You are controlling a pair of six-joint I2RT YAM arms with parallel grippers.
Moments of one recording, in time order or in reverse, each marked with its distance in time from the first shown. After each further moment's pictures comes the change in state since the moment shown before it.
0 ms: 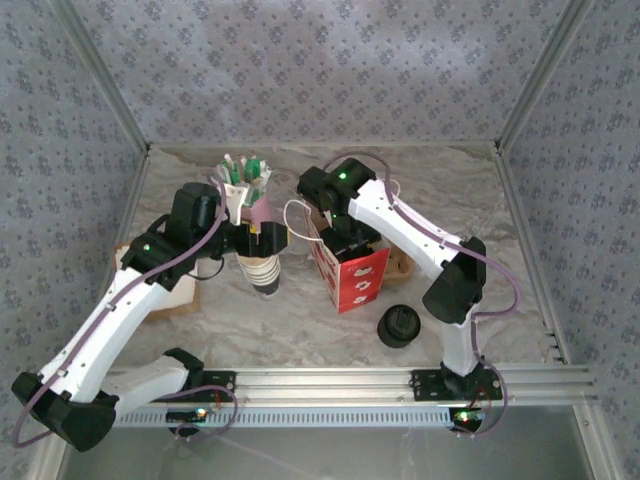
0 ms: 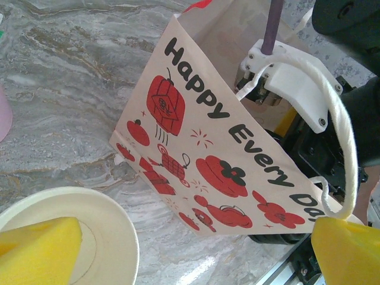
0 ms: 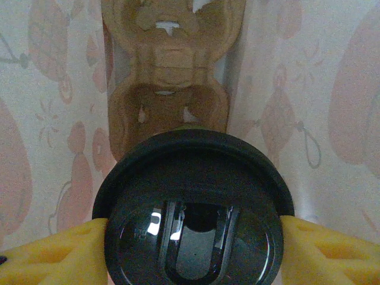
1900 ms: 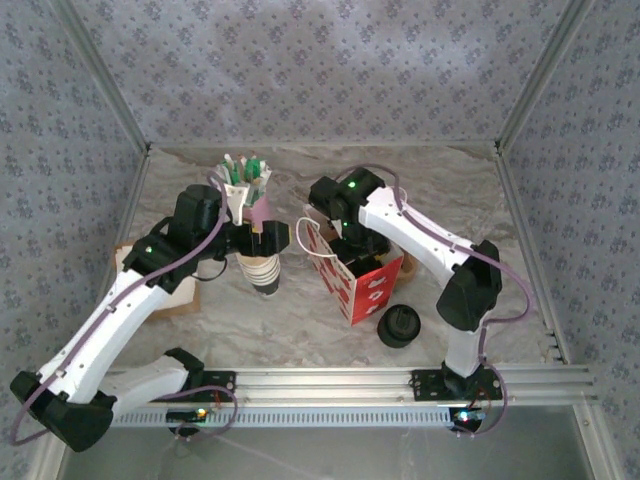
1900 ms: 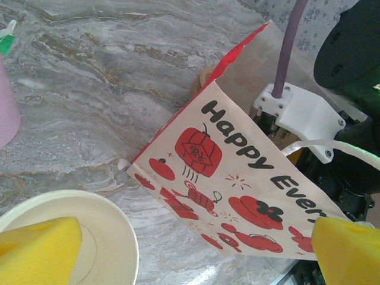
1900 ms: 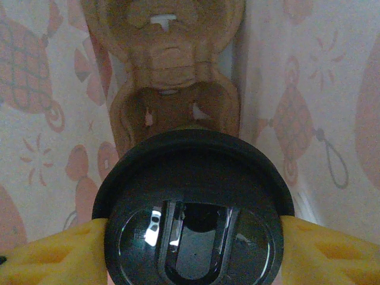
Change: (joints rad) left arm -0.035 -0.008 -0.008 0.025 -0.068 -0.045; right arm -0.019 -0.100 -0.200 0.056 -0.064 -0.020
